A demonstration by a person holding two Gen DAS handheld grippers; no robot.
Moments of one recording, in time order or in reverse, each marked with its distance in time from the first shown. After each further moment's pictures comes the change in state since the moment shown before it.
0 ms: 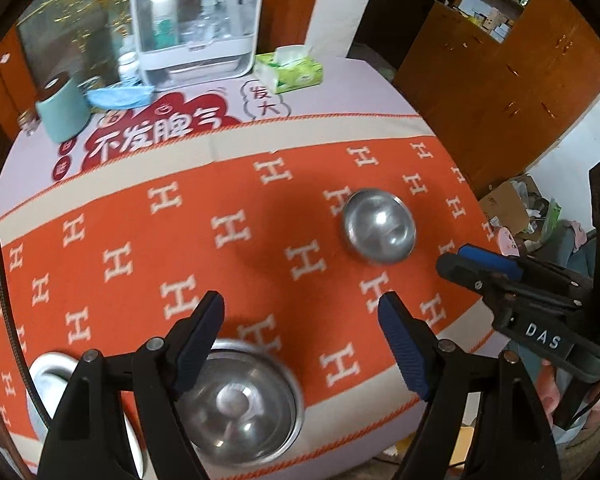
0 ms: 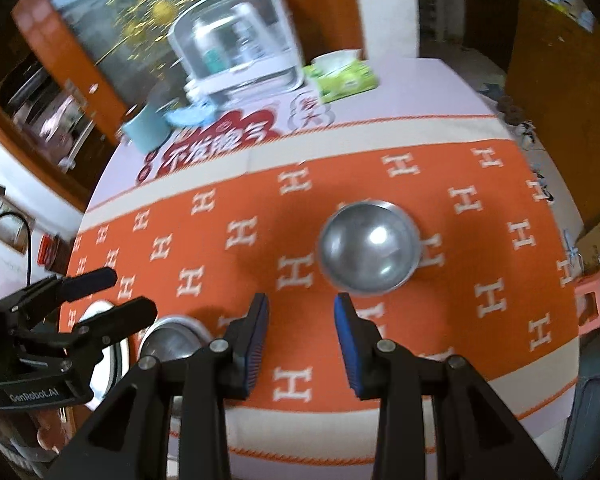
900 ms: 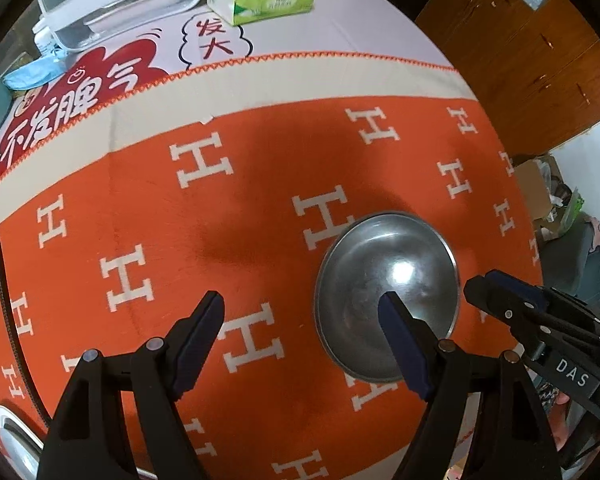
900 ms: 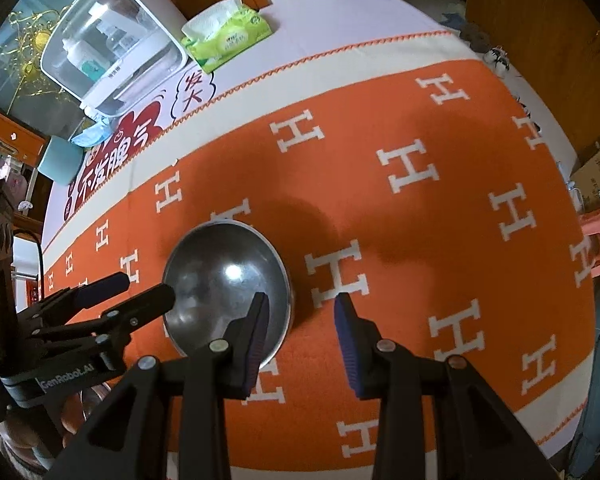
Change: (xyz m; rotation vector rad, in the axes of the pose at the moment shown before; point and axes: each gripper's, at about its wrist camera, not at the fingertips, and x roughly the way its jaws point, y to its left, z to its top) left arm 0.192 -0.044 0.070 -0.025 0.215 0.020; right arm 0.110 -0.126 0.039 0.194 0.175 -0.020
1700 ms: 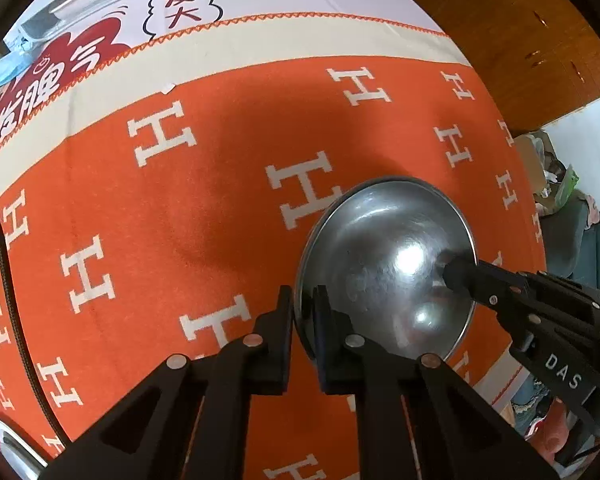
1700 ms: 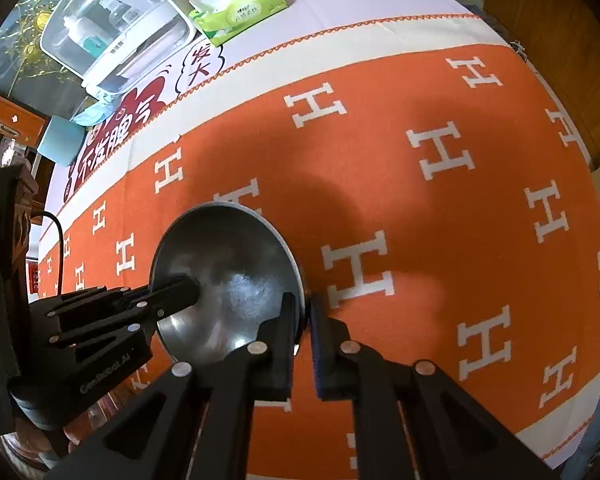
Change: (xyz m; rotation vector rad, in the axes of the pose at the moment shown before) left arm 0.033 -0.014 -0.004 0.043 0.082 -0.040; right arm 0.025 0.007 0.003 -0.041 0.059 0.029
